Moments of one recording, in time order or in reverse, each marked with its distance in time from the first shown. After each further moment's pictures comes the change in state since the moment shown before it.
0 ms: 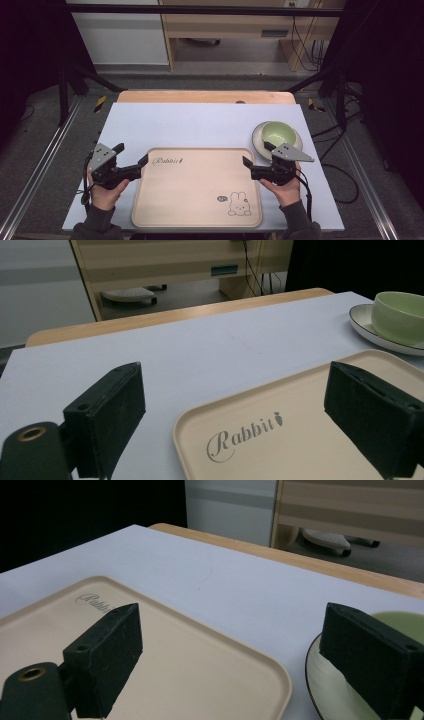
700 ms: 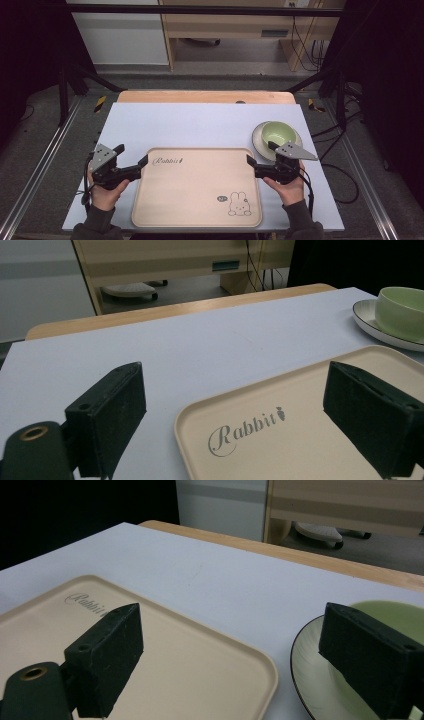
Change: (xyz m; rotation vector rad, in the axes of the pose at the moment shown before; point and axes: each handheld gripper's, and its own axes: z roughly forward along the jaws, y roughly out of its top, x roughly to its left) left arm 0.001 -0.003 0.002 0.013 0.002 -0.010; right arm -0.009 0.000 -0.004 0.018 -0.025 0.018
